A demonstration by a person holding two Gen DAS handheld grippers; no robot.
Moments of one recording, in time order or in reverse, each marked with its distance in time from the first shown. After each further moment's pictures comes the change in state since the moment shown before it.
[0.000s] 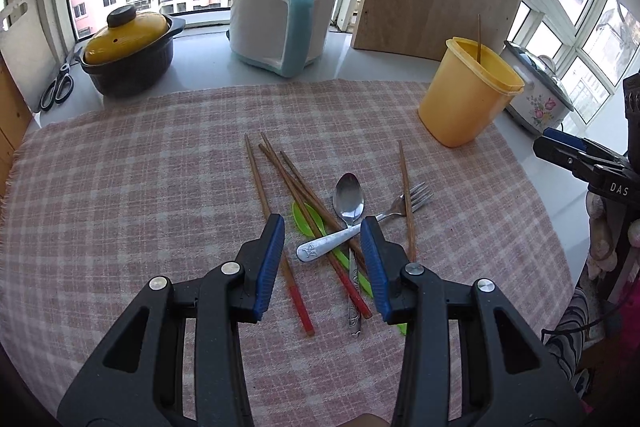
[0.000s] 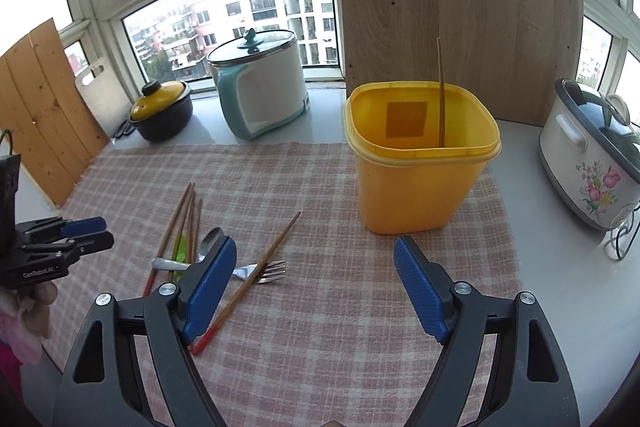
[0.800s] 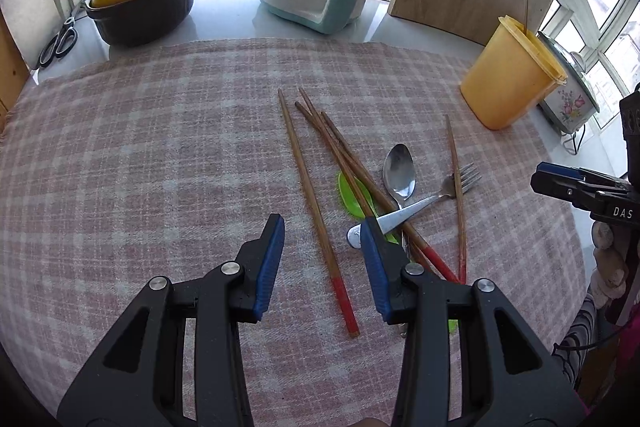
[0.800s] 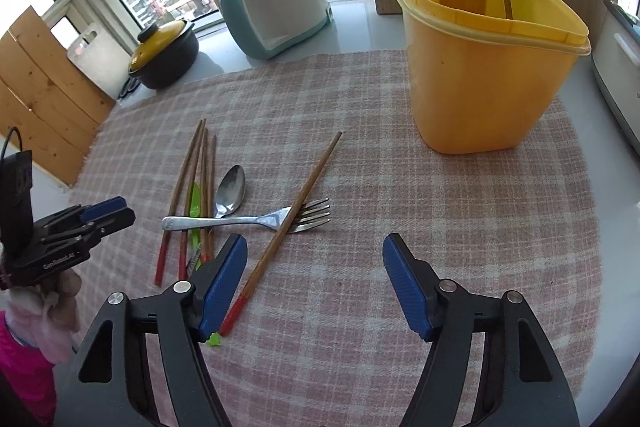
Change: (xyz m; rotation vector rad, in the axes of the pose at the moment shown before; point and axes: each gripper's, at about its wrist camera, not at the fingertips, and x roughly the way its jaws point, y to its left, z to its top) left arm 0.044 0.037 -0.007 -0.078 0.104 0.027; right arm 0.068 0.015 -0.021 0.105 0.257 0.119
